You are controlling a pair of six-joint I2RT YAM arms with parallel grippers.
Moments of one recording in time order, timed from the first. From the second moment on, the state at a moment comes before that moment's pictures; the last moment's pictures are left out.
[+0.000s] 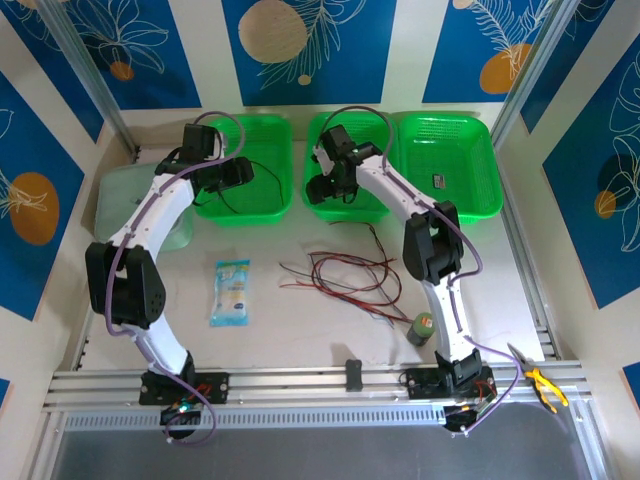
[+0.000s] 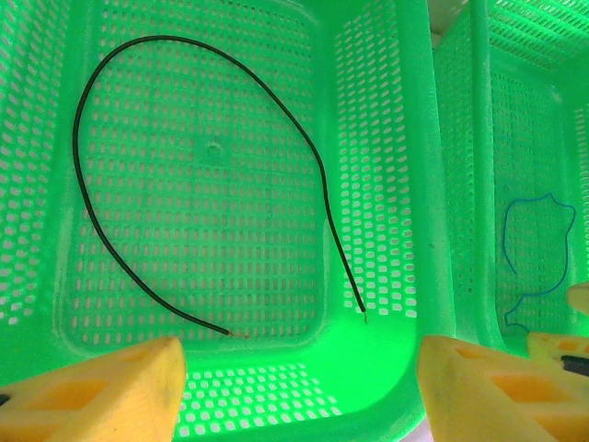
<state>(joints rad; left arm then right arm) -0.18 1.74 1.54 -0.62 0.16 -0.39 0.49 2.25 2.08 -0.93 -0.11 0.08</state>
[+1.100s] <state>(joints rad) -0.18 1.63 1.56 -0.68 0.21 -0.40 0.36 1.98 1.92 -0.81 -0.39 0.26</state>
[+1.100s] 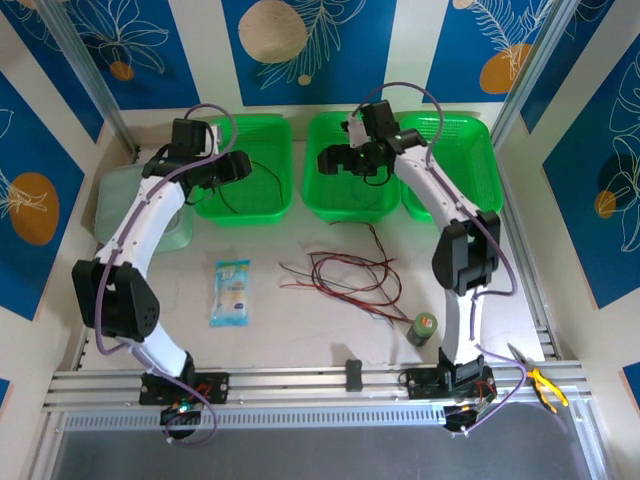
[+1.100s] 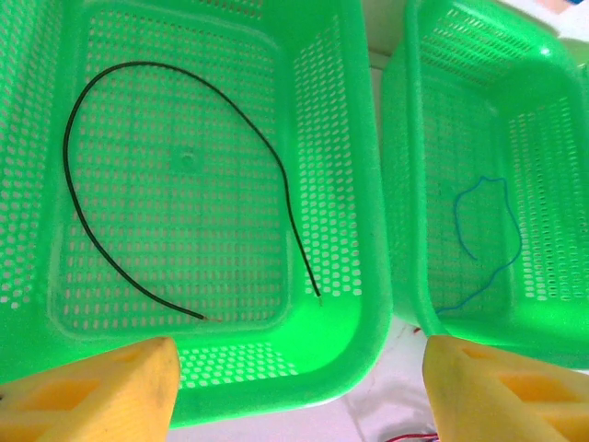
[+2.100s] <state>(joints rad) -0.59 1.41 1.05 -0.44 0.17 -0.63 0.16 1.22 0.71 -0.50 -0.25 0.71</state>
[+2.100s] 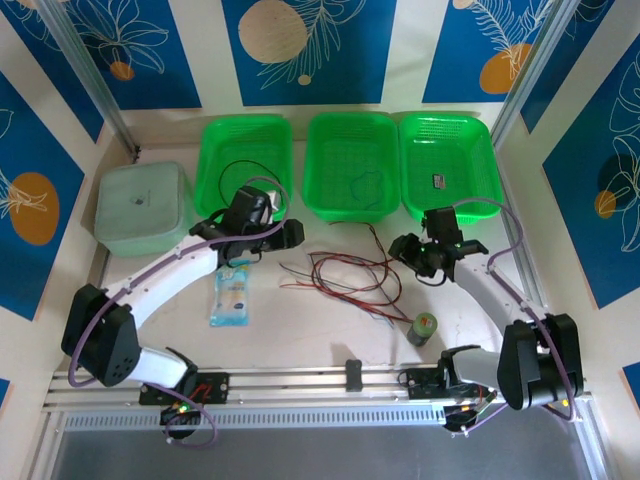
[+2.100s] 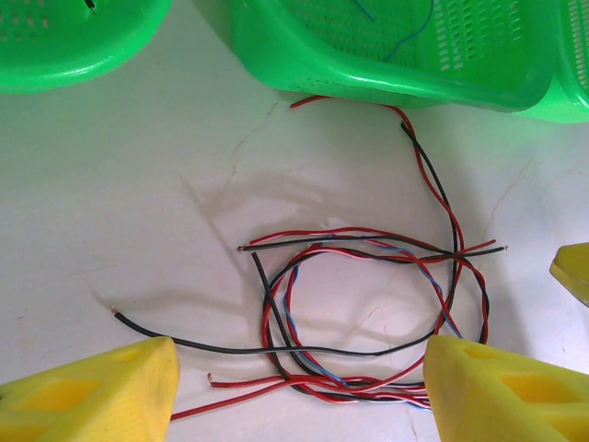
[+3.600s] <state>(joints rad) -1.02 2.36 2.09 -0.80 0.08 -0.24 -0.26 1.19 0.65 -0.46 -0.61 0.66</state>
